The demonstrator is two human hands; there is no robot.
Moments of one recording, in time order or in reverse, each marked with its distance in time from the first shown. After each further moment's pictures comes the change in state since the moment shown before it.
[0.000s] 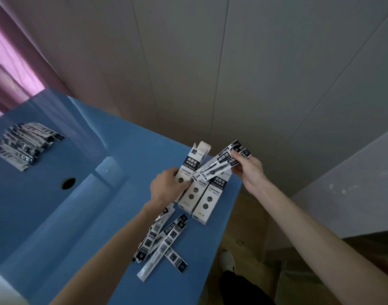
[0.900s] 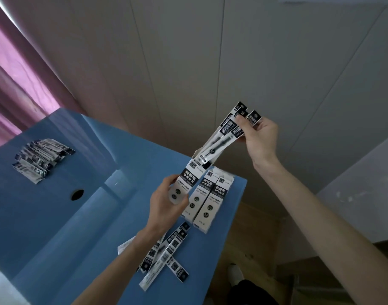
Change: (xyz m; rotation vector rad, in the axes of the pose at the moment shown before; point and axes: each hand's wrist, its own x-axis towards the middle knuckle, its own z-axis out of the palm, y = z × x) left_hand -0.063 0.008 -0.010 -0.349 0.272 0.324; right_hand -0.053 -0.104 0.038 -0.219 0.006 -0.661
